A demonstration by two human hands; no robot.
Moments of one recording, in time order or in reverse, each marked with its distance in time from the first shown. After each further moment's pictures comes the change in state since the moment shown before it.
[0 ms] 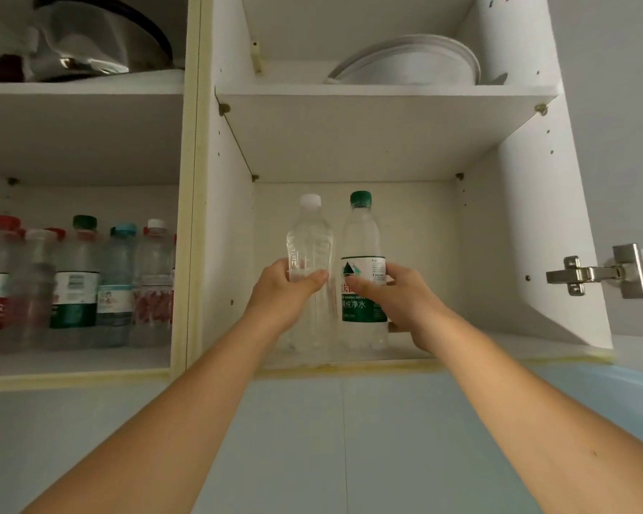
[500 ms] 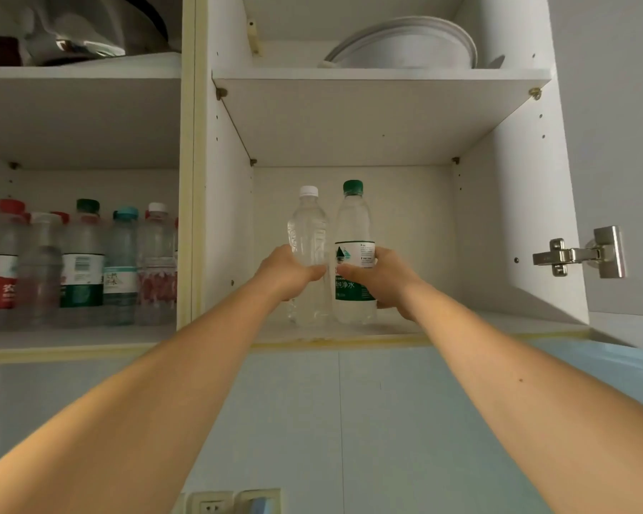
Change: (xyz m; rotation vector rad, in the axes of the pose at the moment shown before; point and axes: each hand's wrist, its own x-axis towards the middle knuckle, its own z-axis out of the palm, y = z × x) left_hand 0.009 0.015 0.003 0.287 -0.110 -0.118; right_hand 0.004 -0.008 0.005 -0.210 -0.028 0.030
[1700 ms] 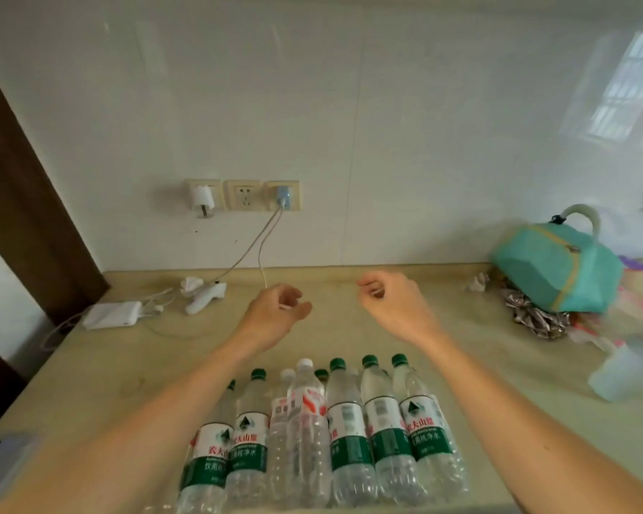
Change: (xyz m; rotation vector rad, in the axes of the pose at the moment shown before) left_hand -0.387 -0.314 0.093 -0.101 -0.418 -0.451; right_hand -0.375 0.204 0.154 -0.323 -0.310 0.319
